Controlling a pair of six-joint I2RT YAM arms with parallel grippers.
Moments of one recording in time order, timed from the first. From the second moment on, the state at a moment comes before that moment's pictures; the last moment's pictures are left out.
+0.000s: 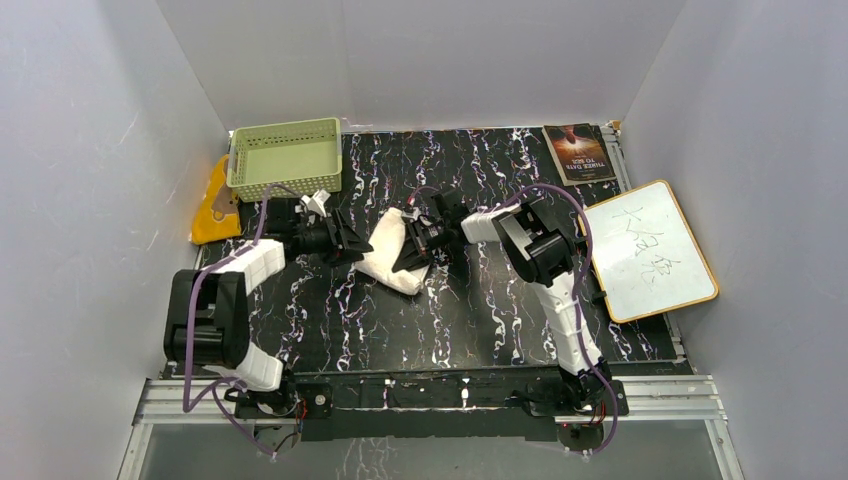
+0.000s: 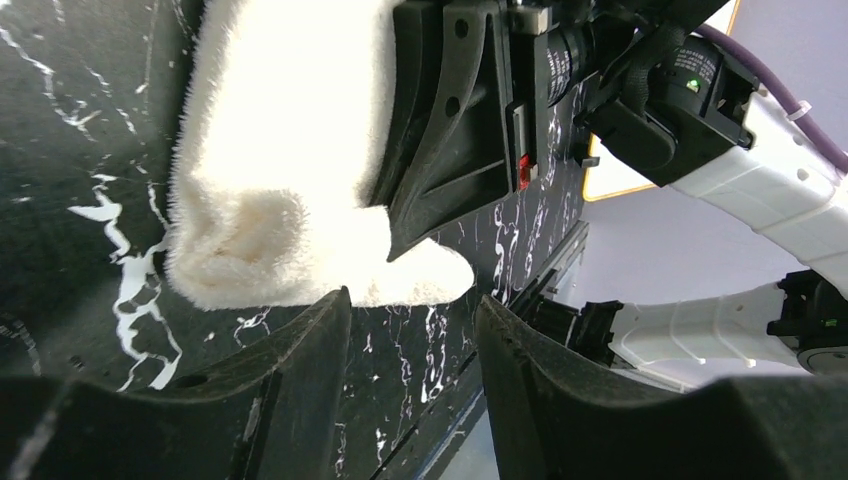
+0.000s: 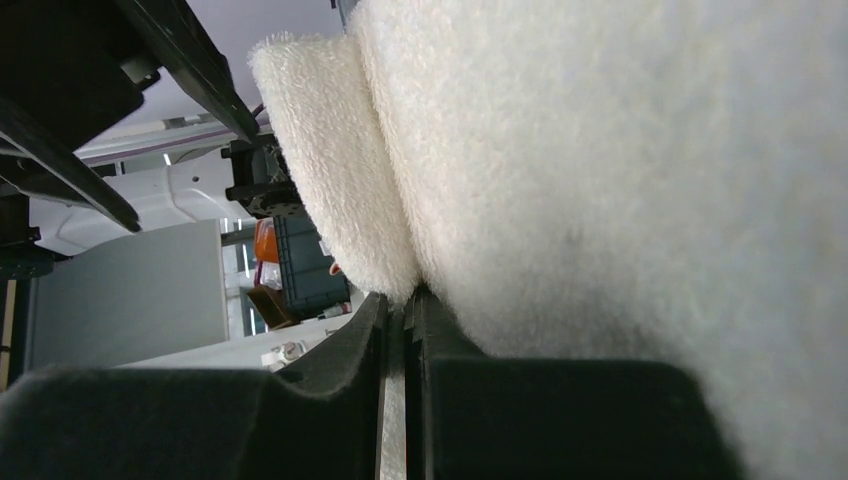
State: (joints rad) left arm -0.07 1.50 0.77 -0.13 0.82 -0.58; right arm 0.53 2.36 1.43 0.07 -1.25 0.73
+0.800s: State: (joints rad) left arm -0.17 1.70 0.67 0.26 0.66 -0.82; right arm 0.53 2.39 1.59 -0.19 -1.18 0.58
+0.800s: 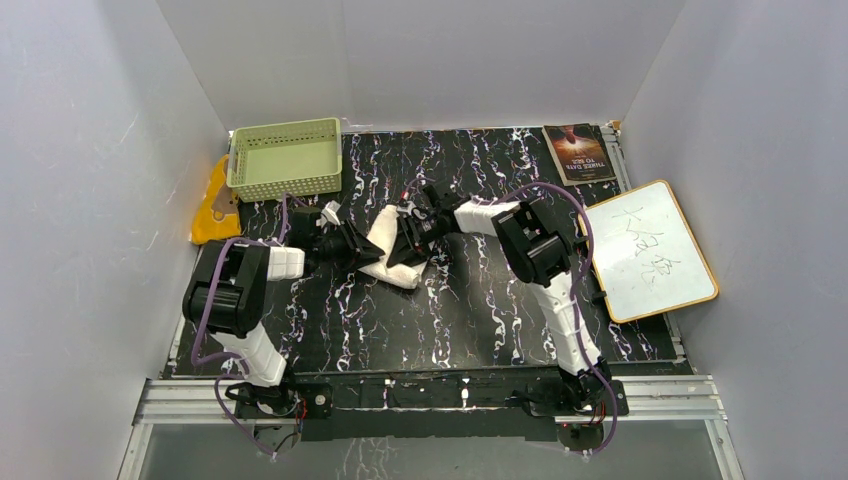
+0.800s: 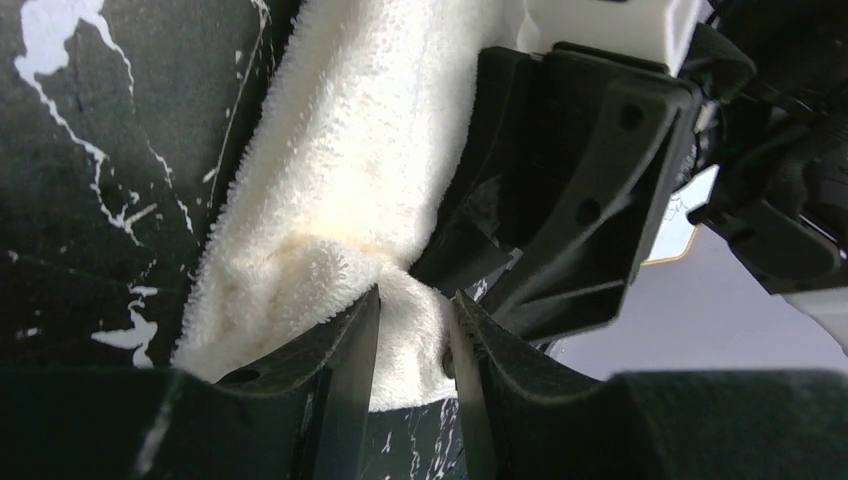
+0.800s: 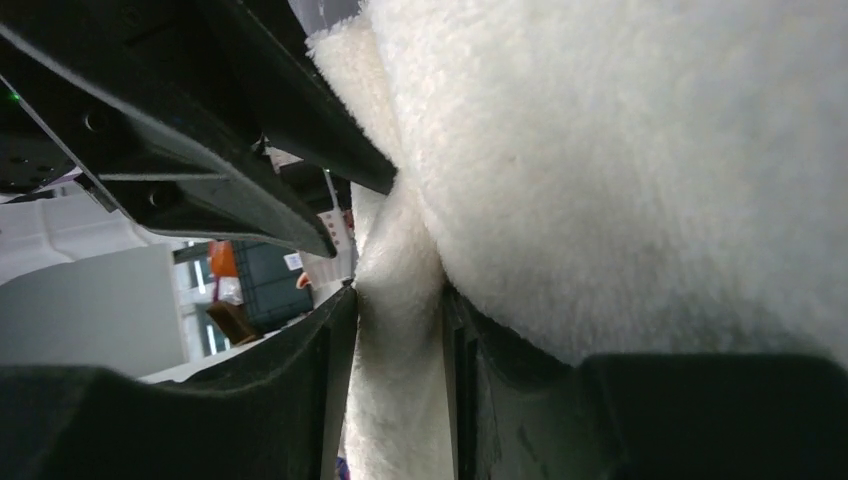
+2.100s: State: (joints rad) left arm -0.18 1.66 0.67 0.21 0.55 -0.77; right arm 0.92 1.86 1.18 -0.10 -0.15 -0.47
